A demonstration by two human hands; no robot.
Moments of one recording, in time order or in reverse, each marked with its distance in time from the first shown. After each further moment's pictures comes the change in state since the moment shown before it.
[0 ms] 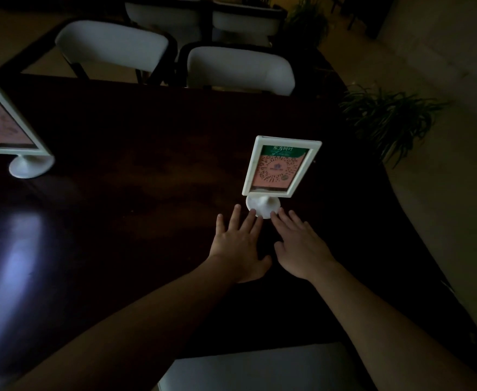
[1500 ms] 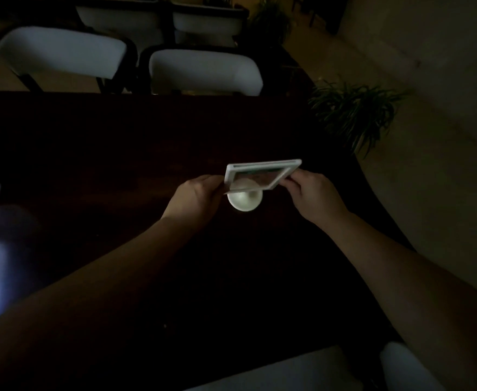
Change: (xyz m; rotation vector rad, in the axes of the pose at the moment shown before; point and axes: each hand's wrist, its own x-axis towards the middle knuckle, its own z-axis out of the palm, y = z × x) left_hand 0.044 -0.062 -0.079 -0.471 0.605 0.267; right_hand 0.033 0.057 -0.086 0.304 0.579 -0.083
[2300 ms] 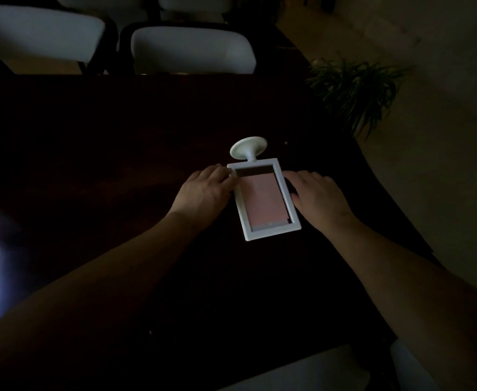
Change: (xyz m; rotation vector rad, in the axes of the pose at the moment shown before) left_hand 0.009 -0.020 0.066 0.440 -0.201 0.148; right_hand -0.024 0.062 0.046 -0.498 -0.147 -0.034
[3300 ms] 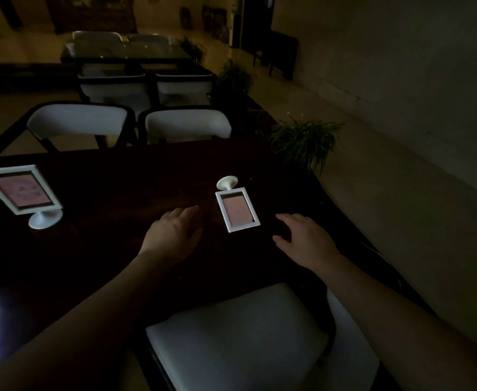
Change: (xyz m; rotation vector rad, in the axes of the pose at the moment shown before) left_hand -0.165 0.078 -0.219 -0.133 -0.056 -0.296; right_hand -0.216 -0.092 -0.226 0.368 -0.023 0.278
